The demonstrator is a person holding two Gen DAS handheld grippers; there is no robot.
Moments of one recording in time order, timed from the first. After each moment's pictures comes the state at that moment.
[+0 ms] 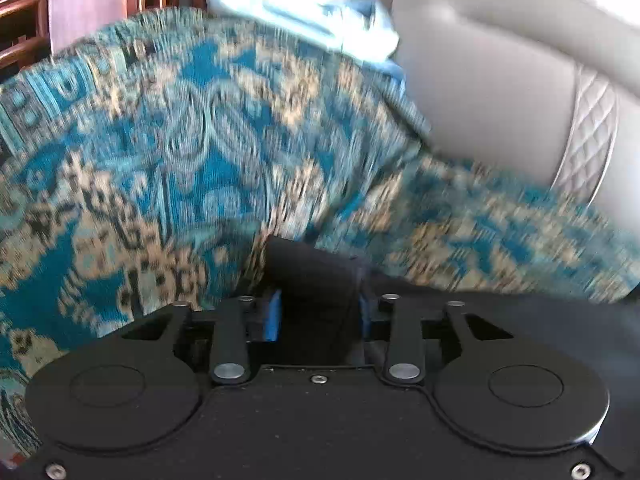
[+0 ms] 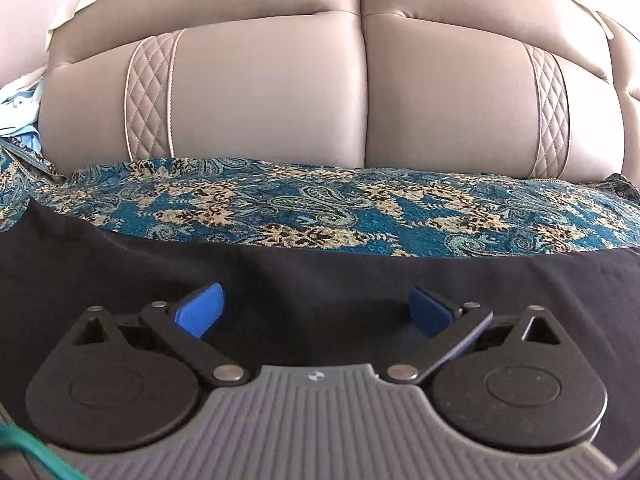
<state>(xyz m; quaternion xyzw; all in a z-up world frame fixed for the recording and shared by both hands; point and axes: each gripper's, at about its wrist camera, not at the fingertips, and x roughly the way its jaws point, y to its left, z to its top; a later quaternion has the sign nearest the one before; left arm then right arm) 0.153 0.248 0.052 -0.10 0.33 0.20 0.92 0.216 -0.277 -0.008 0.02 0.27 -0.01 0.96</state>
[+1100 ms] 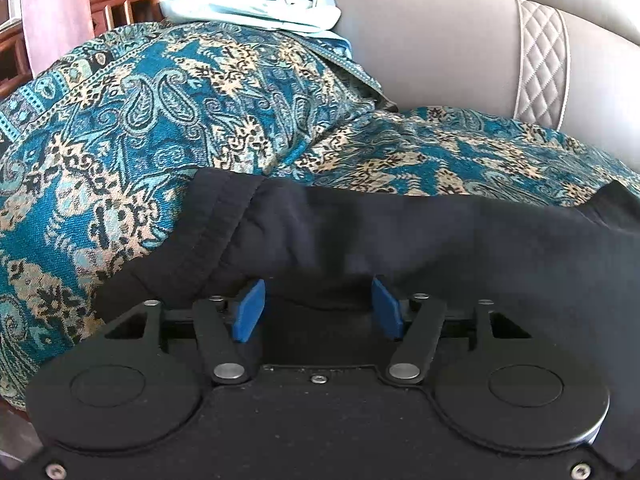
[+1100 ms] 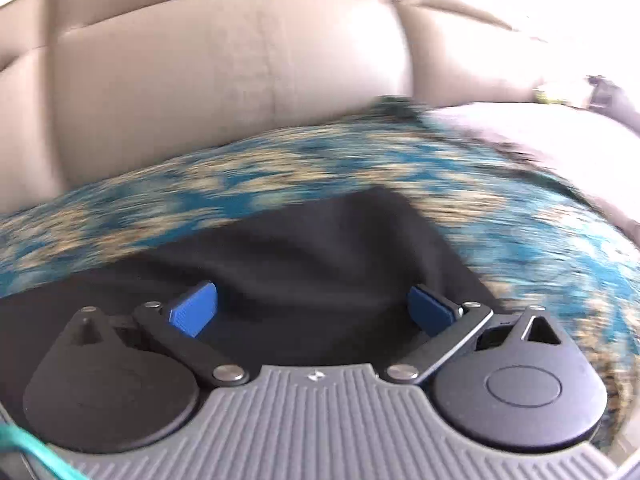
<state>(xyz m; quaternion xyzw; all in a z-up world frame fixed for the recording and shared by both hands) 0.137 0.182 0.034 -0.03 0.34 0.18 0.92 0.172 -0.560 -0.021 0.12 0.30 -0.26 0.91</state>
